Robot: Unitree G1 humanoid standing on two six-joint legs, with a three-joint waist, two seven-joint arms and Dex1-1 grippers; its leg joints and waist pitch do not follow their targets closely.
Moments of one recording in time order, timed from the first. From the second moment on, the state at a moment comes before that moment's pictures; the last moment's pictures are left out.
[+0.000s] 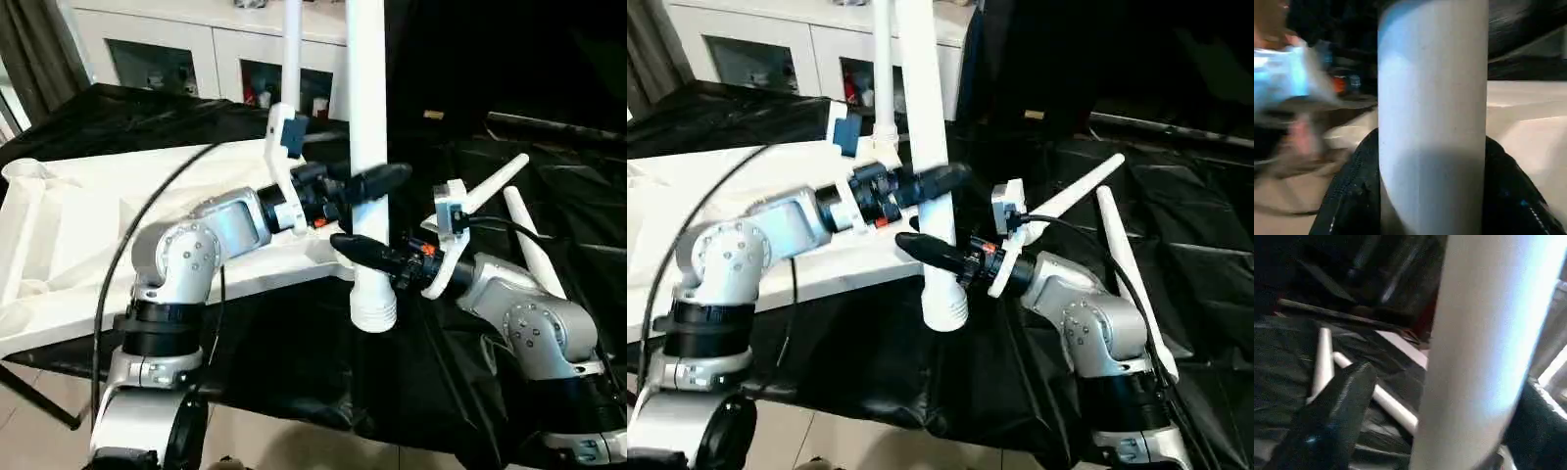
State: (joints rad) left arm -0.73 0.09 0.10 0.06 -0.71 0.91 -0.55; right arm -0.42 -0.29 0.04 0.03 0.60 0.52 0.84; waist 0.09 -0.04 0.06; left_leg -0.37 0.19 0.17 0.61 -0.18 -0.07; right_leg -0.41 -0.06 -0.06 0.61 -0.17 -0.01
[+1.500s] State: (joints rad) left arm -0.82 0.22 0.07 0.16 -0.64 0.74 -0.70; right arm -0.51 -0.30 0.02 0.00 0.60 0.61 0.81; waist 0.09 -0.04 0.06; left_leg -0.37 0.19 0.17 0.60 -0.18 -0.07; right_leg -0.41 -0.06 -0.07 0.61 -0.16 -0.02
